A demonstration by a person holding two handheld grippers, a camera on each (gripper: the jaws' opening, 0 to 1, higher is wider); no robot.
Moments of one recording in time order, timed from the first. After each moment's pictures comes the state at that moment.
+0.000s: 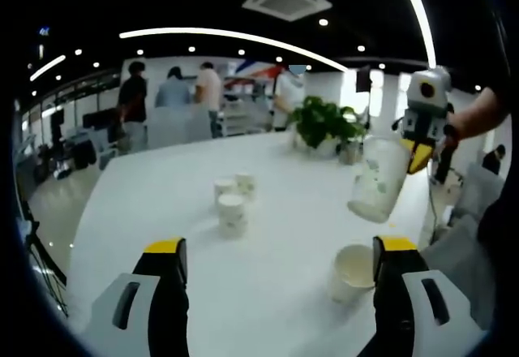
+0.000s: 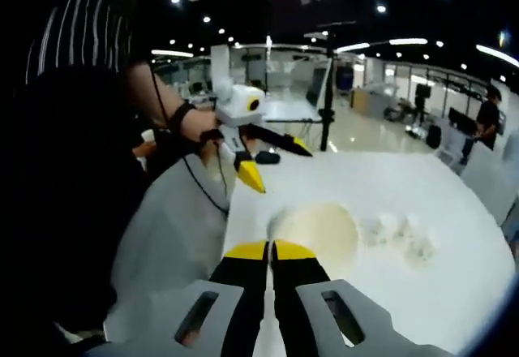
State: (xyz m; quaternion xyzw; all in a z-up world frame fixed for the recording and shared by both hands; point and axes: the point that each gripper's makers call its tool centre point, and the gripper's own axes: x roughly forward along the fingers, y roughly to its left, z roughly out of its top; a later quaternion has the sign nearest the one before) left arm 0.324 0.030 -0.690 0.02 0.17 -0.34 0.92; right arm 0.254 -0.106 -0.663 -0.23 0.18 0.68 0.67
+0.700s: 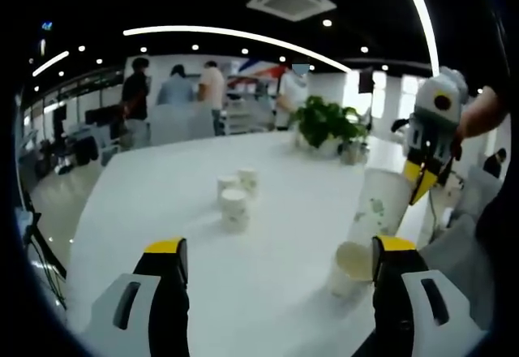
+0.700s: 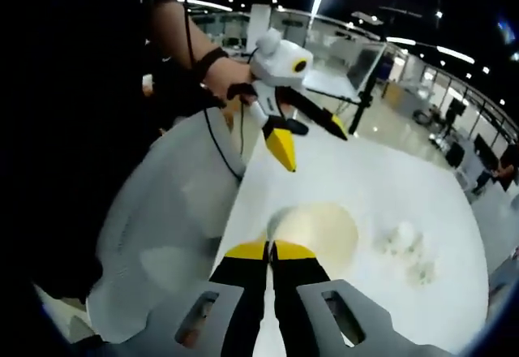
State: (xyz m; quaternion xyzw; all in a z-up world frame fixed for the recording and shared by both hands) left arm 0.318 0.039 -0.693 0.01 0.18 -0.33 0.93; right arm 0.242 -0.091 -0.692 -0.33 0.19 0.69 0.61
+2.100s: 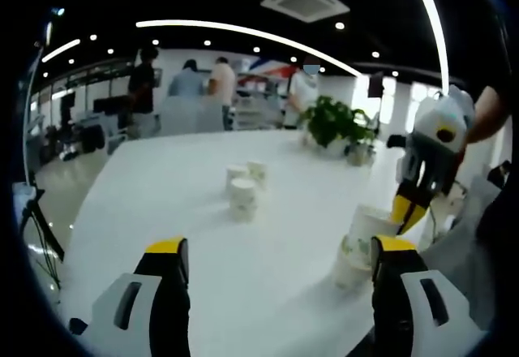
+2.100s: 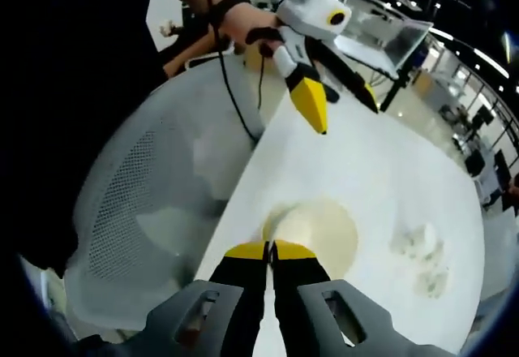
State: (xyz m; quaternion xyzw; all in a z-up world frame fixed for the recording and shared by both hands) left arm 0.311 0.052 -0.710 -0.01 0.19 -0.32 0.93; right arm 0.238 -0.081 -0.748 -0.42 0.23 0.70 0.53
